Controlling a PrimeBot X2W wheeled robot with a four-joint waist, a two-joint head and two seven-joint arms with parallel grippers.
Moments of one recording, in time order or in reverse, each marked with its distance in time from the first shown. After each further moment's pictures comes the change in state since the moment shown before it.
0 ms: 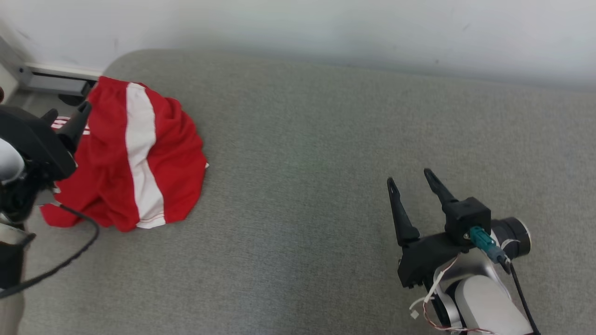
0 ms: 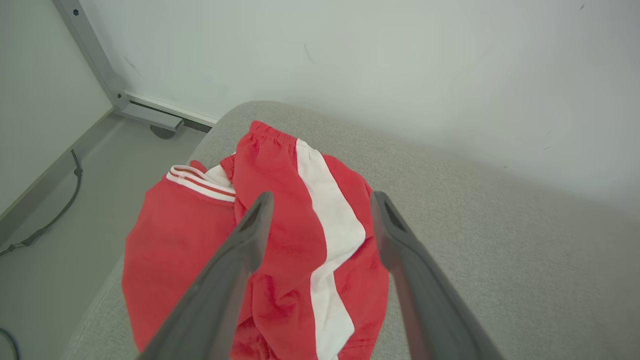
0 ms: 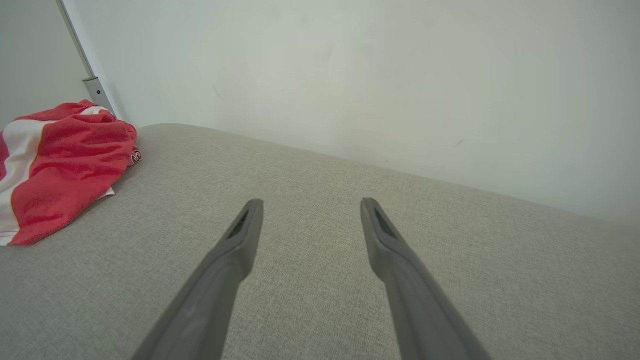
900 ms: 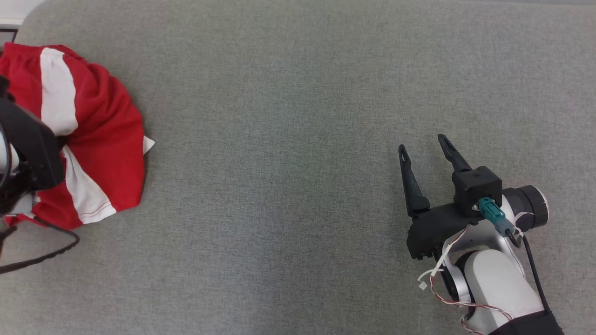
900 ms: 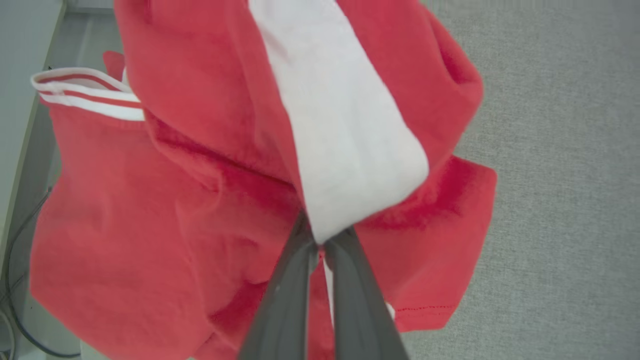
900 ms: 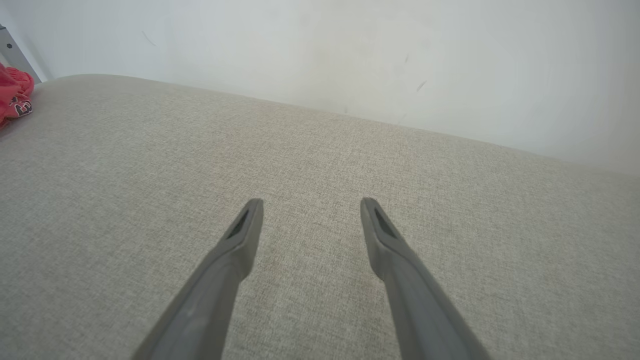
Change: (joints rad) left arm -0.158 0.135 -0.347 0.226 -0.102 0.000 0.137; right arm -0.087 -0.018 -0.028 -0.044 -0.073 -0.006 0.055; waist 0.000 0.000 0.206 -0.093
